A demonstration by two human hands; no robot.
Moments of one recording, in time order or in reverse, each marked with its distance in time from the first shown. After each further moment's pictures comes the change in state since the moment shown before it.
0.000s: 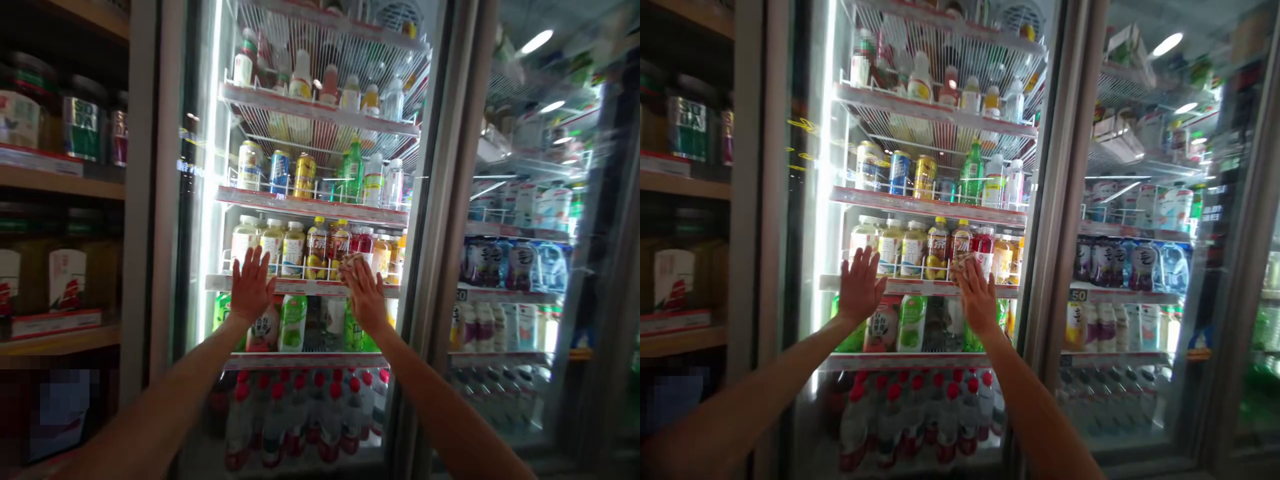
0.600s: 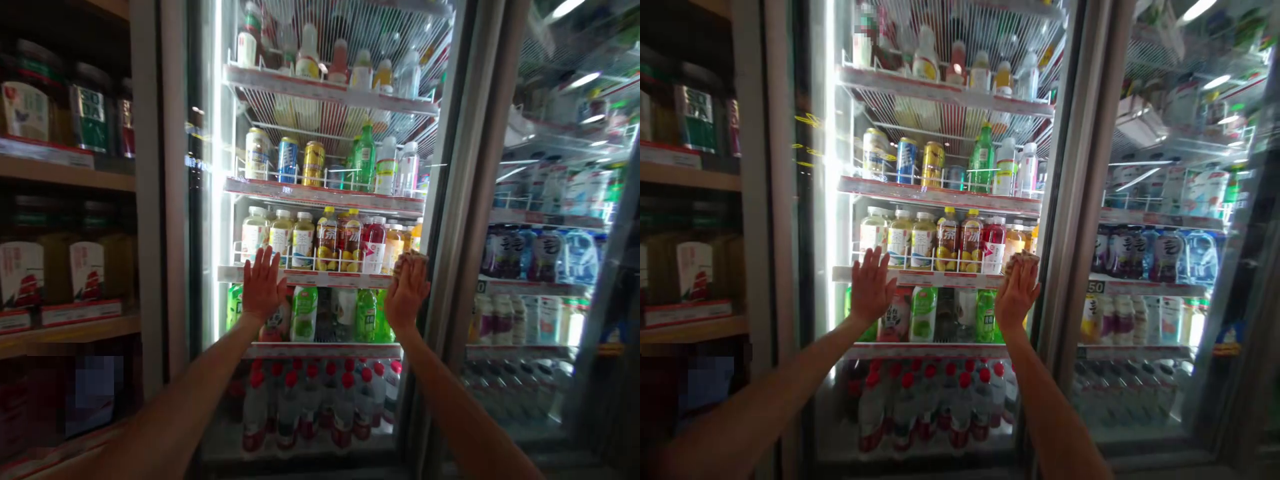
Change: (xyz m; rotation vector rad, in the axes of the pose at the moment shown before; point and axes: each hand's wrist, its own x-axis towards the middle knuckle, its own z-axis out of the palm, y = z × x) left_hand -0.019 0.002 0.001 -0.018 -0.044 -0.022; right_hand -0.030 -0.003 0.012 -0.090 0.205 0.449
